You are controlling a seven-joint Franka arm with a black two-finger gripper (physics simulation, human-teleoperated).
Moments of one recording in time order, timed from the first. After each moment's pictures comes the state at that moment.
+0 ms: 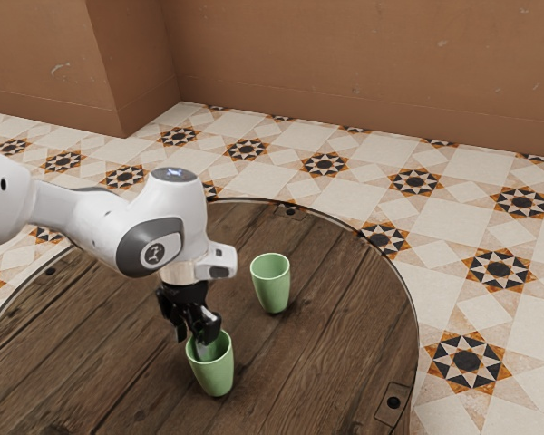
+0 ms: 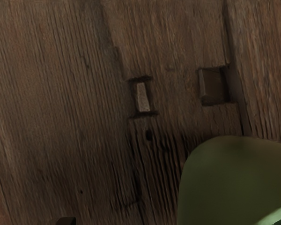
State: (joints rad) arm -0.16 0.03 -0.04 -2.36 0.01 2.23 -0.01
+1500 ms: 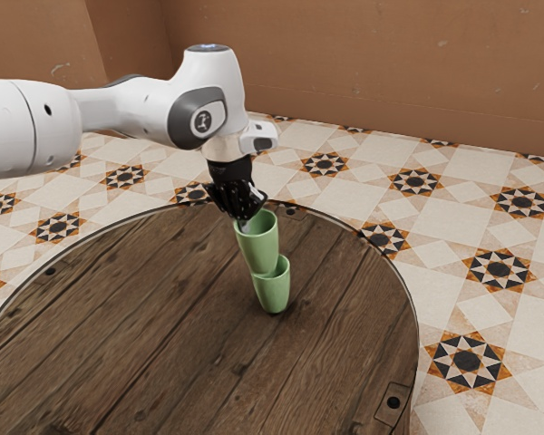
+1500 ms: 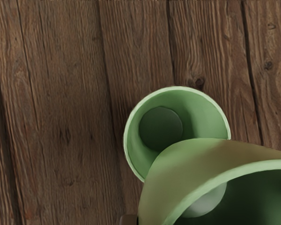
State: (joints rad) arm -0.13 0.32 -0.01 -1.62 -0.04 1.91 -0.02
